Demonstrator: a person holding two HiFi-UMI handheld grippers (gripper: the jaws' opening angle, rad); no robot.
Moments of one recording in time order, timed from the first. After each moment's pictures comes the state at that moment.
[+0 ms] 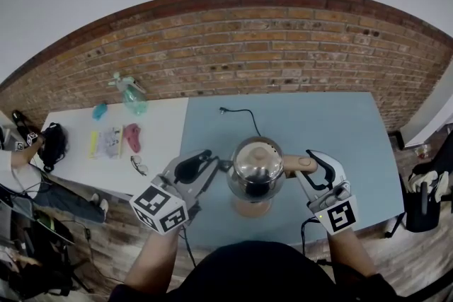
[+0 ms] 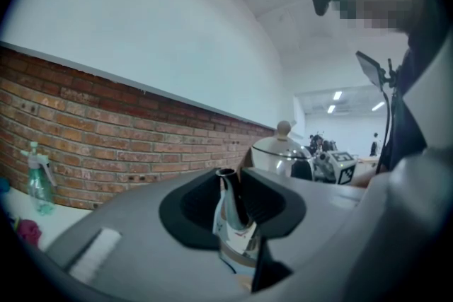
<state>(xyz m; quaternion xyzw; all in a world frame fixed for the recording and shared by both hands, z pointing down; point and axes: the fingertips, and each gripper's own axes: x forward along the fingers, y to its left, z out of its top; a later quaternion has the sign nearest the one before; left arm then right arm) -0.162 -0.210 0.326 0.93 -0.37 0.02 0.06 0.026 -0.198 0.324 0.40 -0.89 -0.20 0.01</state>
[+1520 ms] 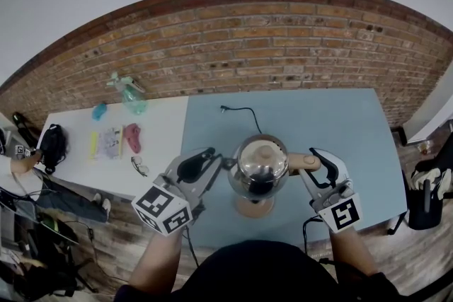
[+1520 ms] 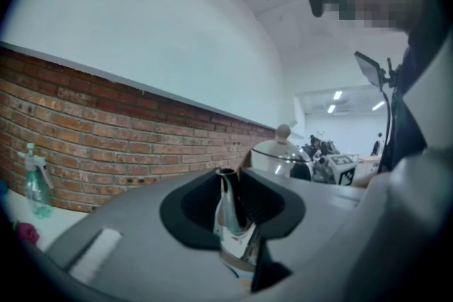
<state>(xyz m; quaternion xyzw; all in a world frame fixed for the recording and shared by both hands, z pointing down) -0.160 -0.215 0.321 0.92 -0.38 0.02 0.06 0.028 -0.205 0.332 0.41 -0.89 -0.18 0.00</state>
